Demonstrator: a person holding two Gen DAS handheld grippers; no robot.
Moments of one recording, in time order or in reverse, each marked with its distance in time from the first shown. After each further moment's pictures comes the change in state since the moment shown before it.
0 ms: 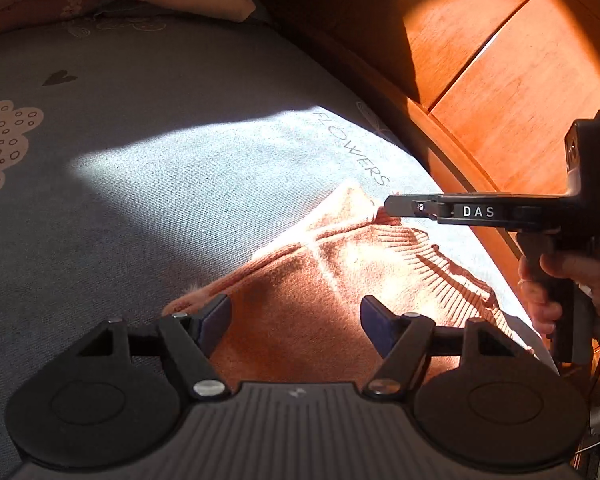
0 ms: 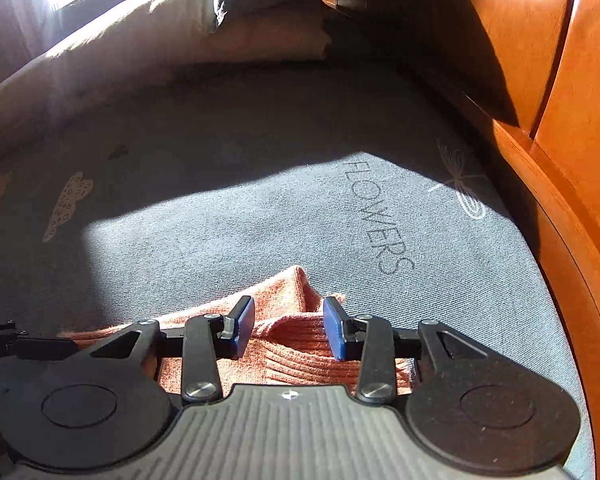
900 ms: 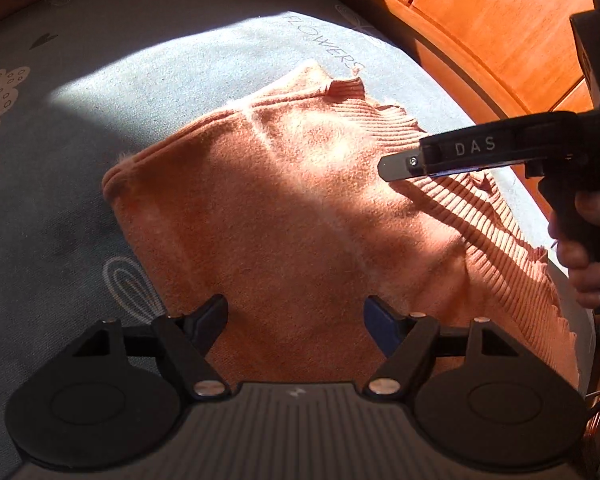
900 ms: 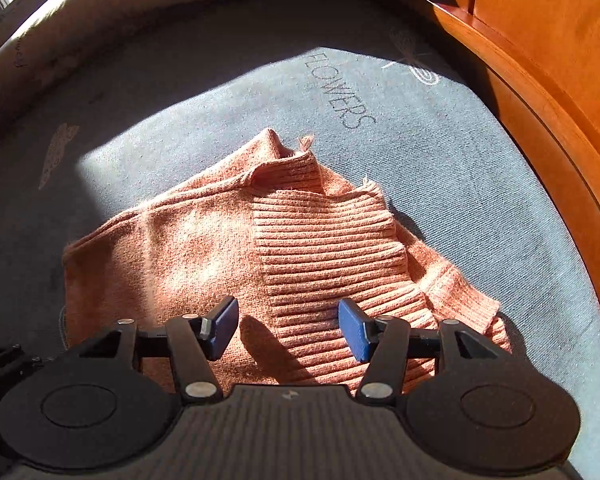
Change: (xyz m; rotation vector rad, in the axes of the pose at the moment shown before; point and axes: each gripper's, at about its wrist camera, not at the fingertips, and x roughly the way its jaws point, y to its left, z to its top) left arm -0.012 -0.083 -0.049 0.087 0.205 0.118; right arm -0.029 -0.001 -0.054 0.138 0.191 -0.022
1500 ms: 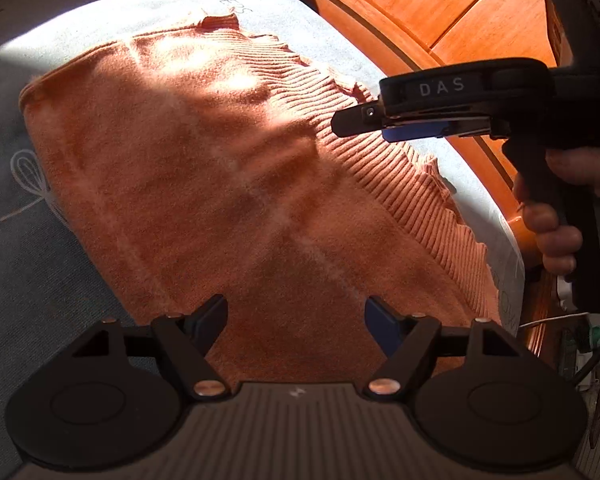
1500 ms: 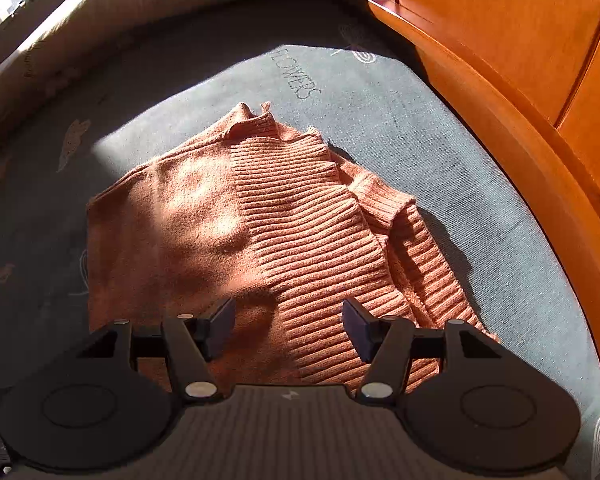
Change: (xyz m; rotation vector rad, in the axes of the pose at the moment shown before) left arm -0.010 -0.070 -0.083 0.052 0.100 -0.138; right arm -0.075 -0.033 -0.084 0.089 -0.020 0.006
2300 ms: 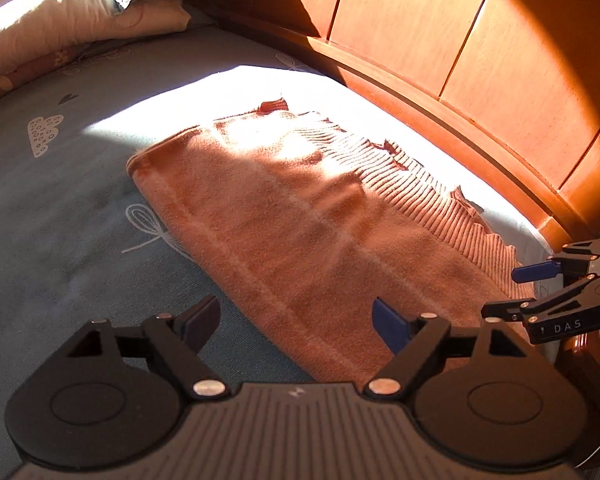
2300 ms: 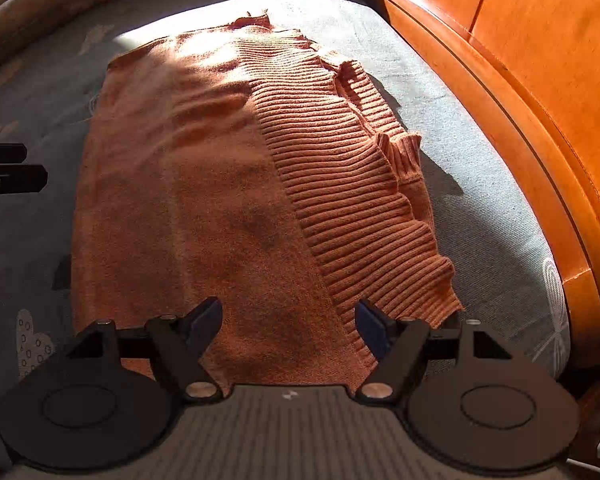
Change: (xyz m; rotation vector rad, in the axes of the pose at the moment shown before) left arm -0.081 0.009 -0.051 0.112 -0.277 0.200; right arm -0.060 0.004 -0.143 -0.163 -0.010 -0.110
